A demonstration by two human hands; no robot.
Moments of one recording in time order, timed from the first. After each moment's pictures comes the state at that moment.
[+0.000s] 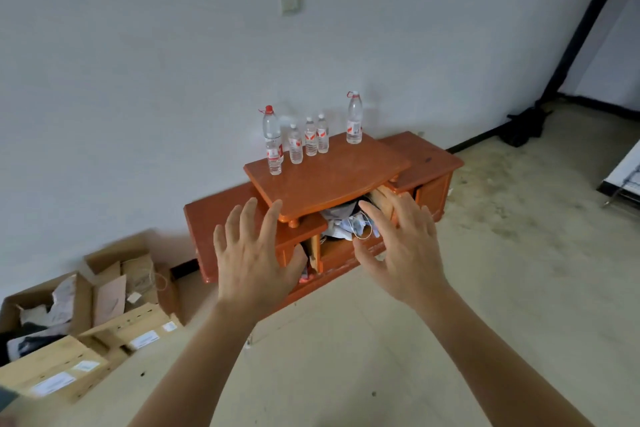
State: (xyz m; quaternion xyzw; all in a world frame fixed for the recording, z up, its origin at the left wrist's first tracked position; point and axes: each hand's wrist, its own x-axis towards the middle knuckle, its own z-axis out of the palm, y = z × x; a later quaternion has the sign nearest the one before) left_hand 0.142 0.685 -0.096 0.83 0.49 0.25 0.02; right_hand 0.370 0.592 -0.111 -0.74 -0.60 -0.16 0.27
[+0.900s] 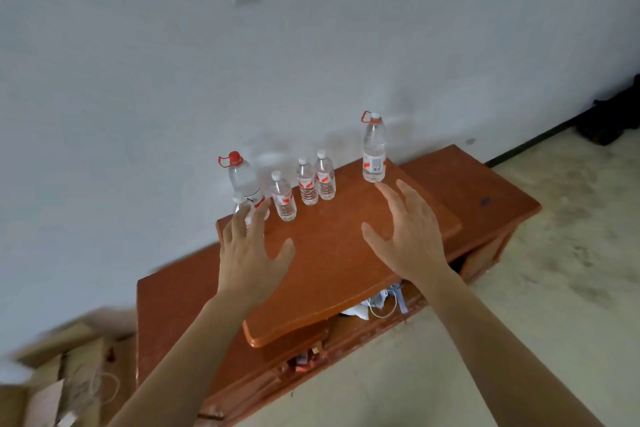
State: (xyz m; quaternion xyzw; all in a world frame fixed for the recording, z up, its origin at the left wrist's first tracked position) left_hand 0.468 1.177 -0.133 0.79 0.55 0.22 0.17; right_hand 0.729 1.099 -0.149 -0.78 -0.56 0.03 0.28
